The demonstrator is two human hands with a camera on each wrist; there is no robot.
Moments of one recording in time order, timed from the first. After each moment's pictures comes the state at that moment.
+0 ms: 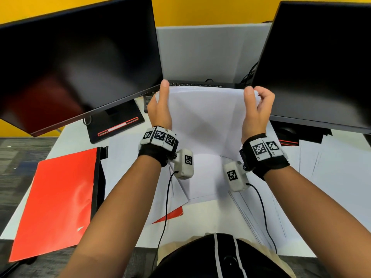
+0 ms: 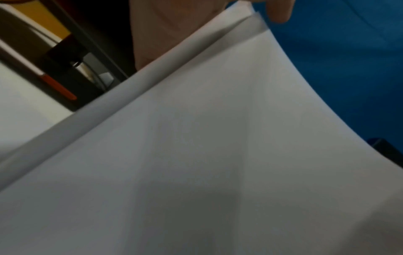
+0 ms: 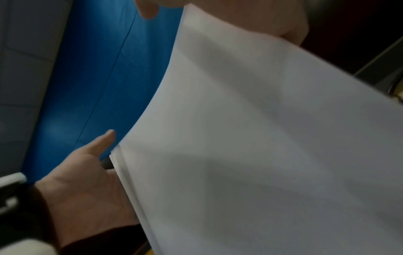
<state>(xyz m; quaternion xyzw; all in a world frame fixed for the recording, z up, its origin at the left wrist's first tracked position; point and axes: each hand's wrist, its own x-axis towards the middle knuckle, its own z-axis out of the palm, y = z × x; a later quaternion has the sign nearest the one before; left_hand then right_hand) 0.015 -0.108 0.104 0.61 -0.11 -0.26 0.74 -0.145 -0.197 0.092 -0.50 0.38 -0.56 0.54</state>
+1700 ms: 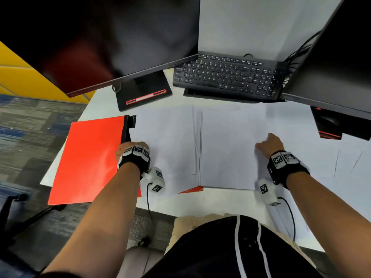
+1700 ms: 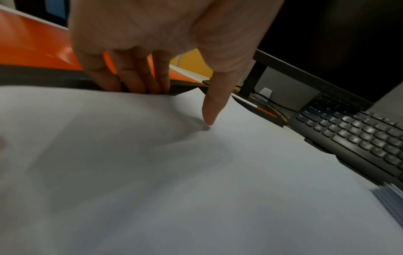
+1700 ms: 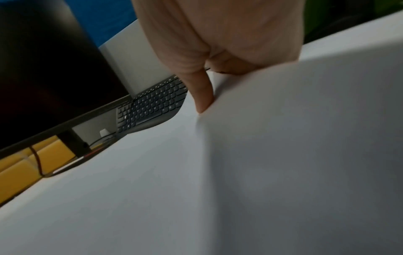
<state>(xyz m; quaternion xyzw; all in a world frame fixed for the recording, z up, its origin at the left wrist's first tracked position) 0.107 0.082 -0.066 0.97 0.00 -0.21 0.15 -0.176 -0.202 -0.046 -0.70 0.60 0.03 0.37</state>
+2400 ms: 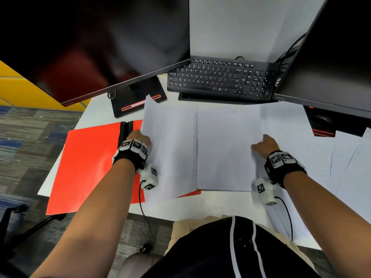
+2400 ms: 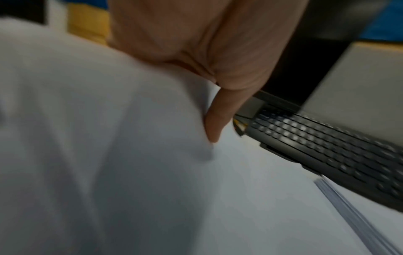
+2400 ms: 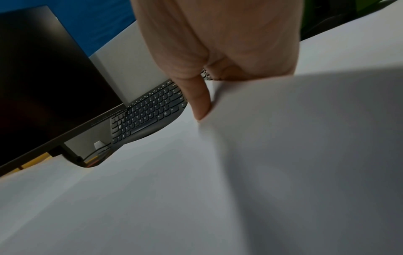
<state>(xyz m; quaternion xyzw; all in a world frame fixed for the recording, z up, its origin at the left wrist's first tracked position) 0.112 0.040 -0.009 0.95 -0.19 -0.24 0.07 -0.177 -0.202 -0.043 -0.66 0.62 0.04 0.42</state>
